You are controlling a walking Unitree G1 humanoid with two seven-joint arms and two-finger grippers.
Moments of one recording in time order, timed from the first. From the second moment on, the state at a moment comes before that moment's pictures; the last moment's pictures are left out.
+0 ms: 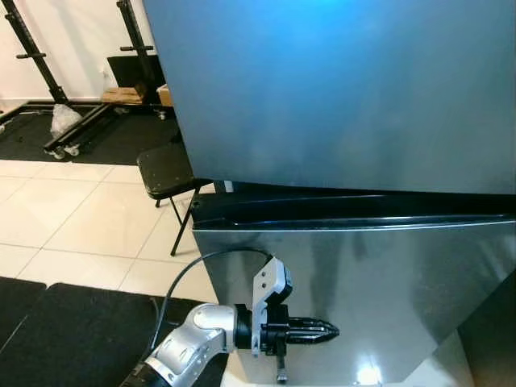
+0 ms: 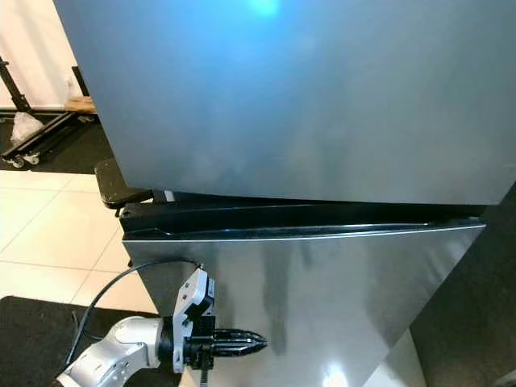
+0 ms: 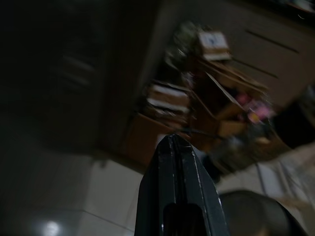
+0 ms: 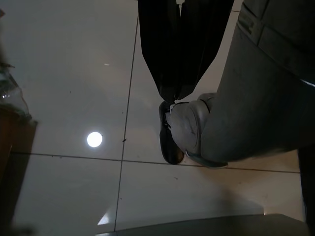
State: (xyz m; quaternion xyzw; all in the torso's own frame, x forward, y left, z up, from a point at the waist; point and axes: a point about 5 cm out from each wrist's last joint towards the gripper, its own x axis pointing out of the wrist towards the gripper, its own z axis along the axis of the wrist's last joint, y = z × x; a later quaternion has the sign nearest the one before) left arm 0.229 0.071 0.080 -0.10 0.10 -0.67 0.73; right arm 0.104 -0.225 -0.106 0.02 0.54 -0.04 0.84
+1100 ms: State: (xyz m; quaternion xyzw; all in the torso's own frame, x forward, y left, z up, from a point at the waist) left arm 0.315 0.135 0.089 -0.07 -0.02 -0.38 0.92; right arm 0.101 -0.227 -0.106 0.02 0.54 -0.03 0.84
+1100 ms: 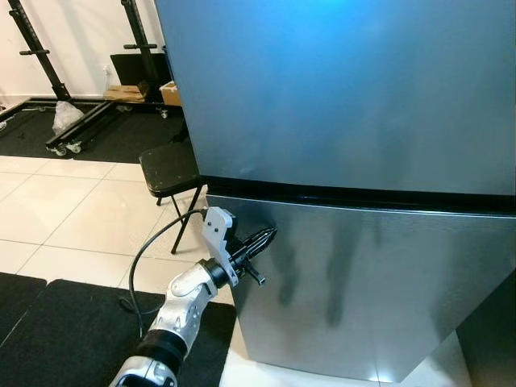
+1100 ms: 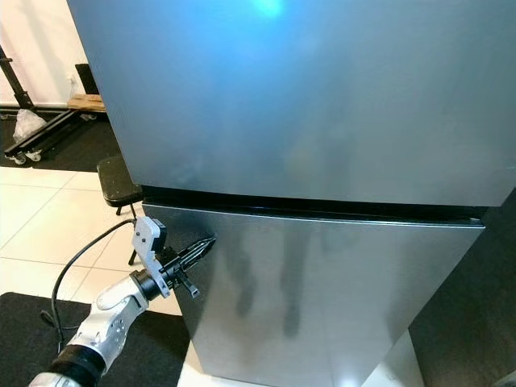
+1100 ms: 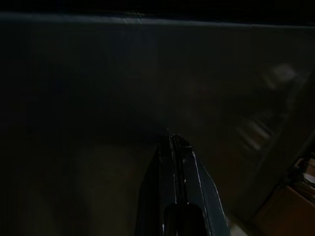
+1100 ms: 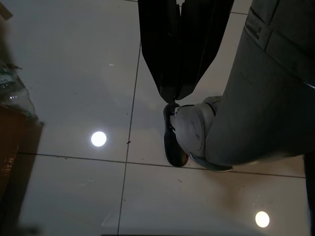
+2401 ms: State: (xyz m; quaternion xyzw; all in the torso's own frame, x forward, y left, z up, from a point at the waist) left arm 0.195 0.186 -0.065 -0.08 0.40 -0.24 0.88; right arm 0.093 -0.229 -0.107 0.00 0.55 -0.01 0.83
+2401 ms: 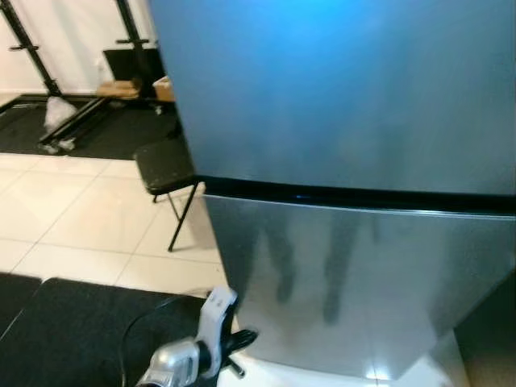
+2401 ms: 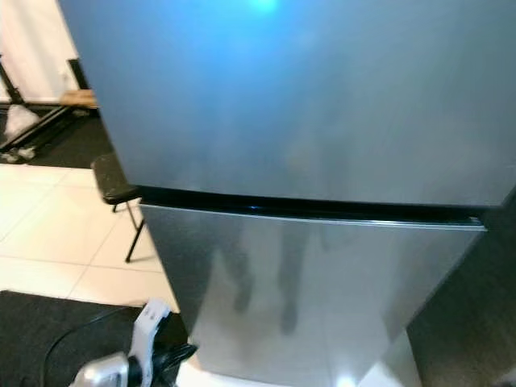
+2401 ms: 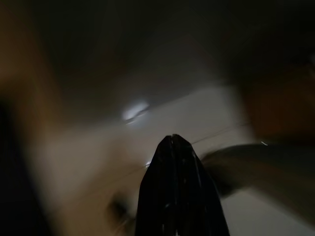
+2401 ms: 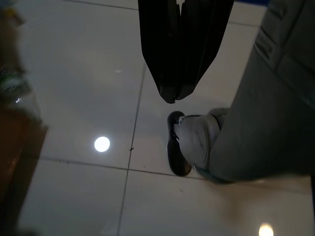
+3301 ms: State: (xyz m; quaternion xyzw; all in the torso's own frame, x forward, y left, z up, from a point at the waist) left arm 0.128 0.204 -0.101 -0.05 0.52 -0.06 0.85; right arm 0.086 -0.233 -0.108 -0.03 0.57 0.02 0.82
